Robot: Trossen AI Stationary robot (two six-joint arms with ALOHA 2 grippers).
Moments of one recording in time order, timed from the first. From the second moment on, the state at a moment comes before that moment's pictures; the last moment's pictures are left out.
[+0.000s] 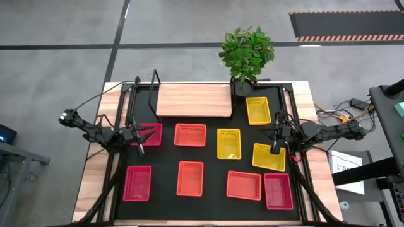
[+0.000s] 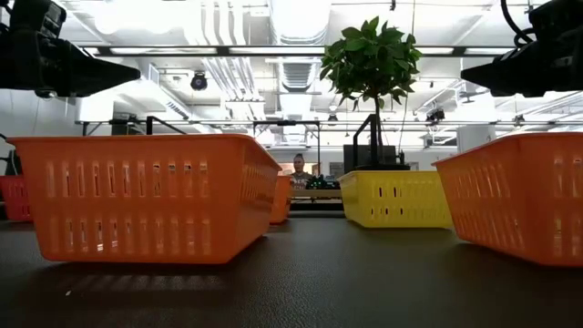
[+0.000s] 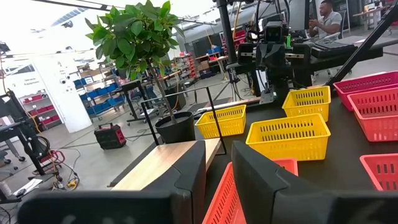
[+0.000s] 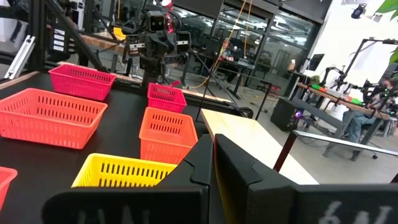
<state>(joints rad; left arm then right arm) -0.47 0.06 0.01 0.12 -0.79 0.35 0.18 0.01 0.06 -0.03 0.32 -0.30</state>
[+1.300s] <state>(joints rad) -0.47 0.06 0.01 0.12 -0.79 0.37 0.18 0.01 0.06 -0.01 0.29 -0.09</state>
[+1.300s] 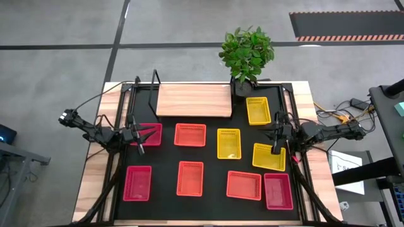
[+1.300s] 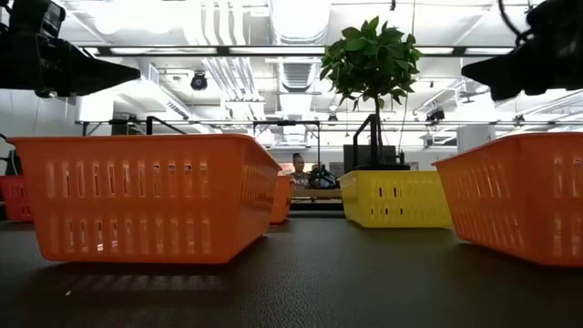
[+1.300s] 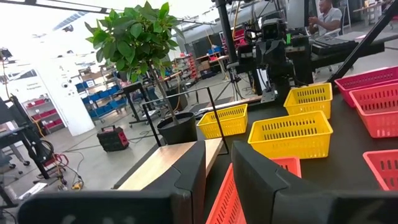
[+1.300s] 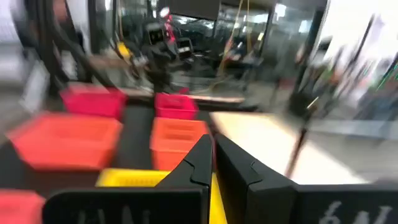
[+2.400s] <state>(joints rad) -0.47 0.06 0.01 0.43 -0.60 -0.28 0.18 0.01 0.06 0.00 0.45 0.46</state>
